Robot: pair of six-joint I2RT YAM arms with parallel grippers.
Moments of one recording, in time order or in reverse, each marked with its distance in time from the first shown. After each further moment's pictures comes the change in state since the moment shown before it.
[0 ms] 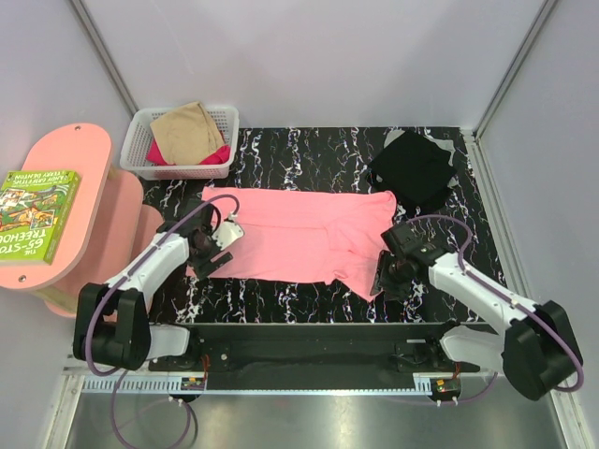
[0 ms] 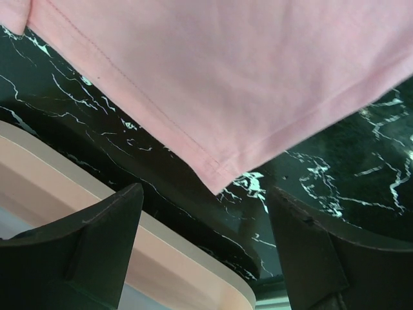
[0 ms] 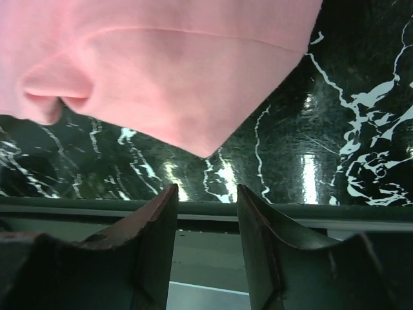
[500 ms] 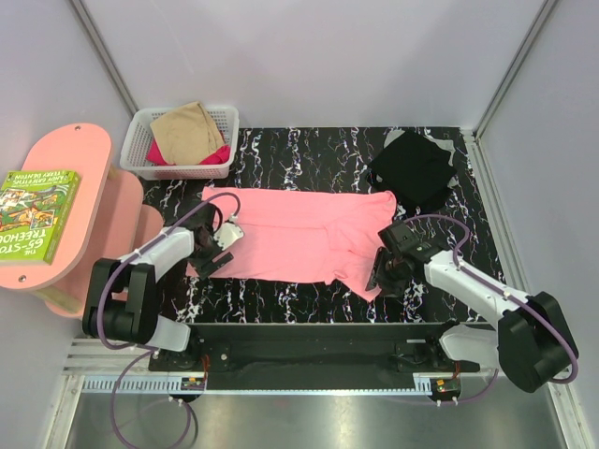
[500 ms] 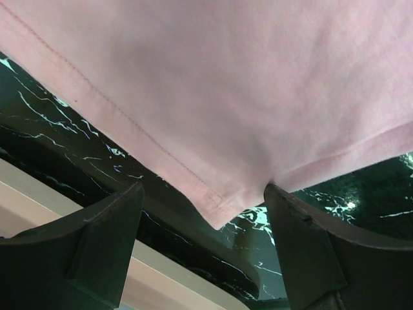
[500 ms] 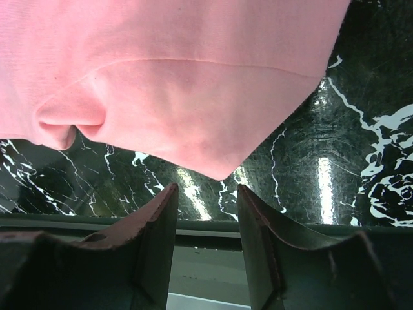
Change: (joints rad) left arm 0.036 0.147 -0.020 0.114 0.002 -0.001; right arm 0.000 0.028 -0.012 0.090 -0.002 0.069
